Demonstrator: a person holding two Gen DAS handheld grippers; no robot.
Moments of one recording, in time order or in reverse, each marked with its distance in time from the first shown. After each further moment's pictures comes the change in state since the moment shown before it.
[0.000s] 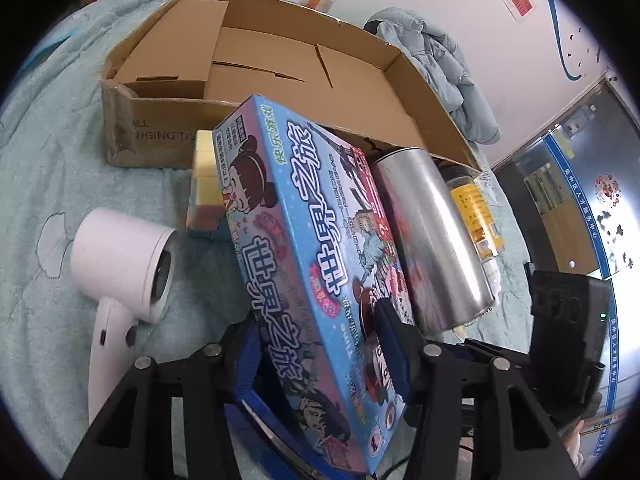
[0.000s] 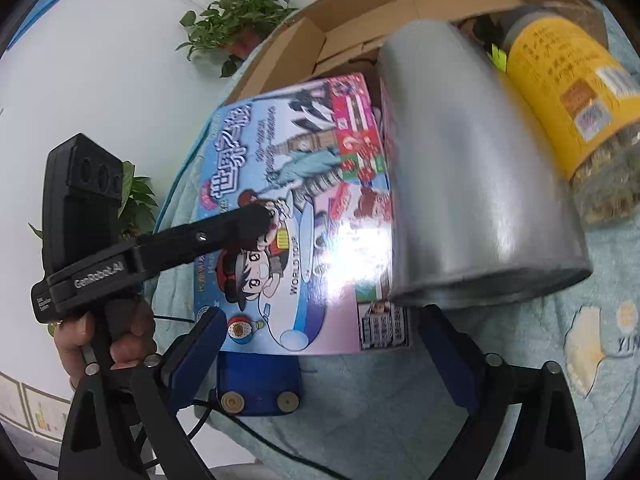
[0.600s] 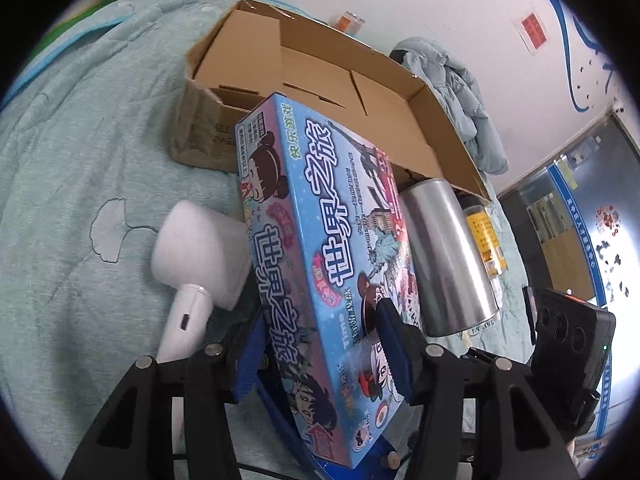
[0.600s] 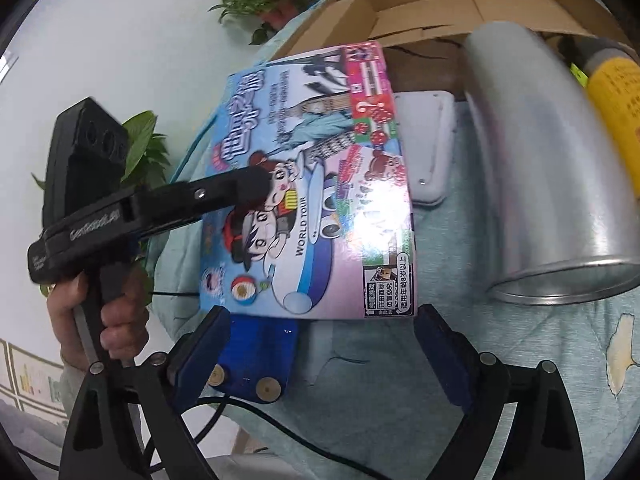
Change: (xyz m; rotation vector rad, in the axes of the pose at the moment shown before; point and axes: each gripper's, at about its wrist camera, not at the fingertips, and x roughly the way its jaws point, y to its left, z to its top) left arm -0.030 0.037 -0.006 -0.086 -0.069 0.007; right arm 0.013 0.047 -0.021 -0.152 0.056 -0.011
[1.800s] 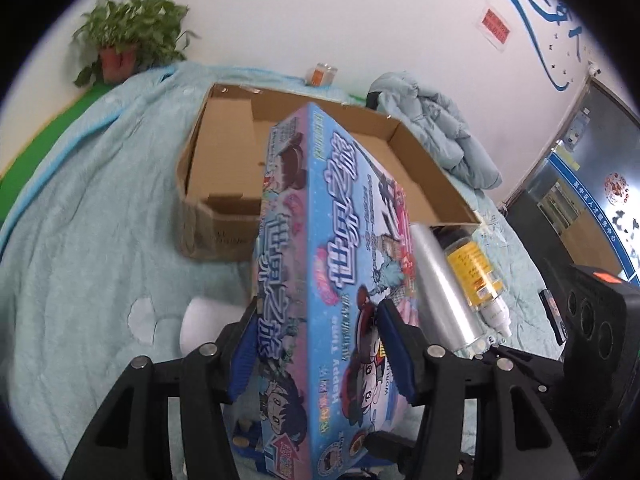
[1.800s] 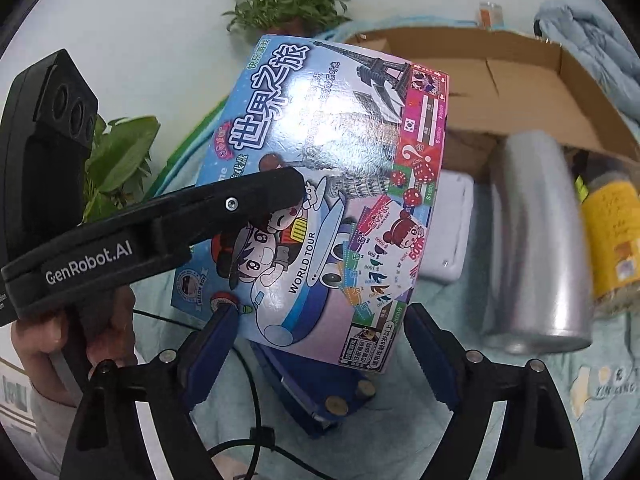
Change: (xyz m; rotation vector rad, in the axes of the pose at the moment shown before) left arm -0.032 -0.049 0.024 0.204 -0.170 0.063; right arm -0.001 0.088 0.025 -0.106 -0.107 -0.206
